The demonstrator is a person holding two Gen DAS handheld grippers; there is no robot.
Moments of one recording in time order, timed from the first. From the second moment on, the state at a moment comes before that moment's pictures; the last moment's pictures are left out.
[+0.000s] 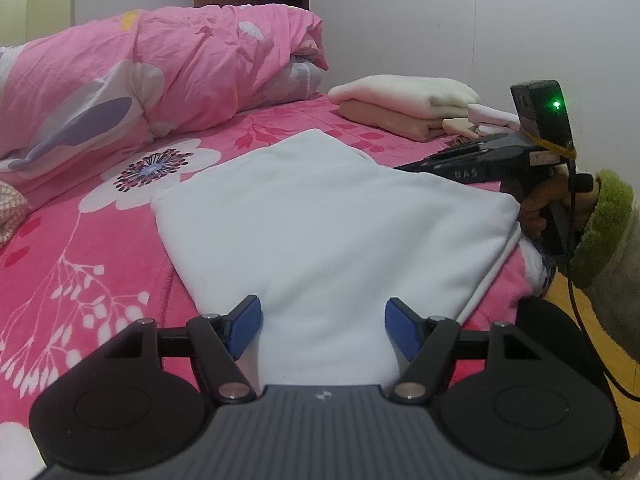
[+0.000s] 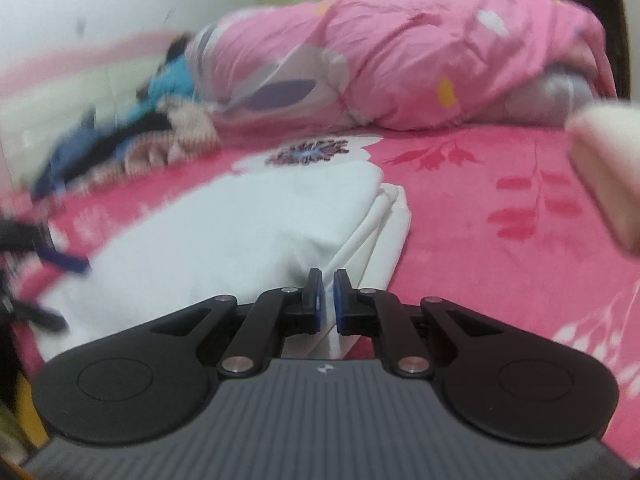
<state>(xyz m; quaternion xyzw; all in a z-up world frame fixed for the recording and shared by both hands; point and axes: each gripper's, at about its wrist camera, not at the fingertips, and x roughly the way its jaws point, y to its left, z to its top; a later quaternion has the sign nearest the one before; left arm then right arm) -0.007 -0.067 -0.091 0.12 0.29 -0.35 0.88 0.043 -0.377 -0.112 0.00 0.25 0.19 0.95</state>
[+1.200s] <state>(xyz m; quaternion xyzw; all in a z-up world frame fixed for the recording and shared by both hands) -0.010 -0.063 -0.092 0.11 0.29 -0.35 0.88 0.024 -0.402 -0.098 0.10 0.23 0.20 0.95</state>
